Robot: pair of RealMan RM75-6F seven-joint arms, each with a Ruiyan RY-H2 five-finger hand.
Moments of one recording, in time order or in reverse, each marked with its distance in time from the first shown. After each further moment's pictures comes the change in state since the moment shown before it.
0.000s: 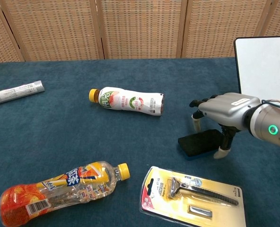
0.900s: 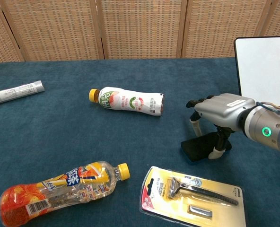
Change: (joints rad) left arm 0.001 0.002 0.001 -0.002 0.000 0.001 -0.003; right arm 0.021 -0.028 -0.021 0.022 -0.007 0.032 0.028
